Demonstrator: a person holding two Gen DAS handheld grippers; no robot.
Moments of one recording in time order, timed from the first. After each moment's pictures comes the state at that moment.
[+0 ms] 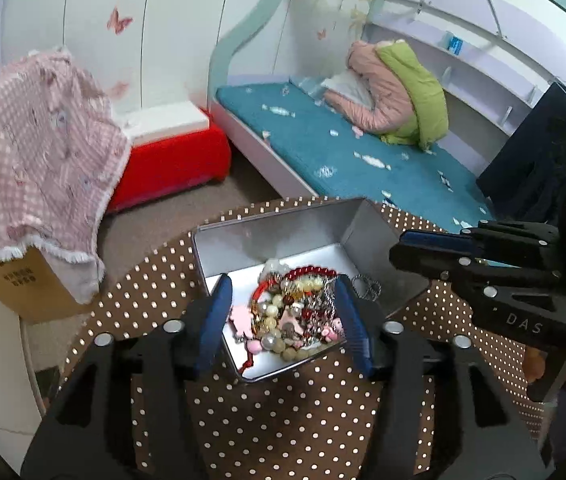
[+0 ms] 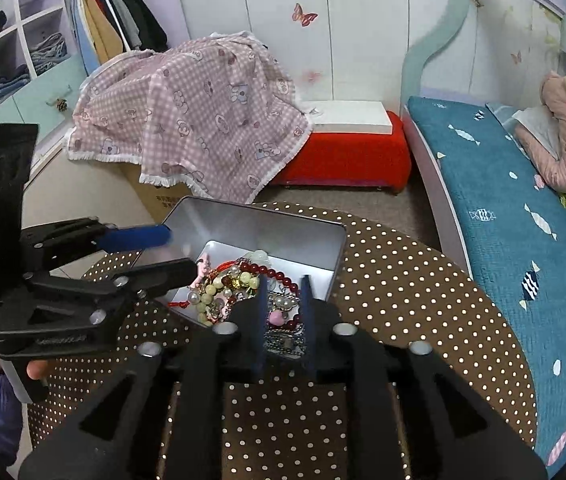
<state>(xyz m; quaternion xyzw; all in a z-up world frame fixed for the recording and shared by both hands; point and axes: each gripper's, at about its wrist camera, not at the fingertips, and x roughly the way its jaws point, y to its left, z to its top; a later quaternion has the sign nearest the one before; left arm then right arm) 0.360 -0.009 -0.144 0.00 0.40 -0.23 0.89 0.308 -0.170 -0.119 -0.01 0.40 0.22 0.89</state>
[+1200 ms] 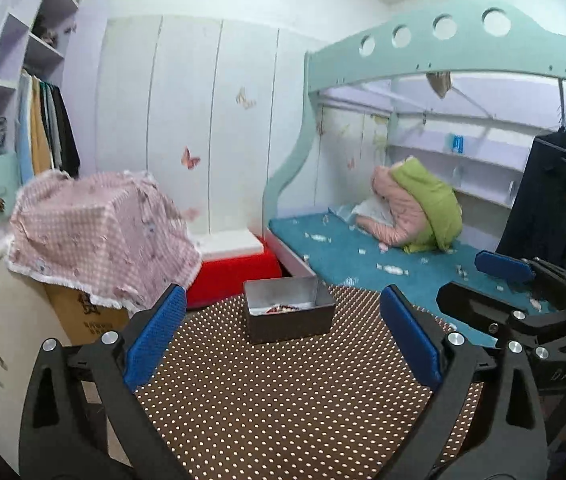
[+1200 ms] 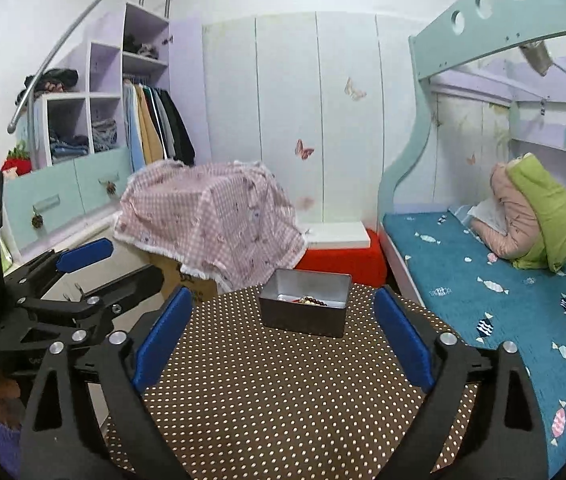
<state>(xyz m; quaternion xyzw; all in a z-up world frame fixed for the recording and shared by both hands) 0.065 0.007 -0.004 0.00 0.15 -0.11 0.98 0.054 -0.186 -0.014 0.01 0.17 0.19 0.97</state>
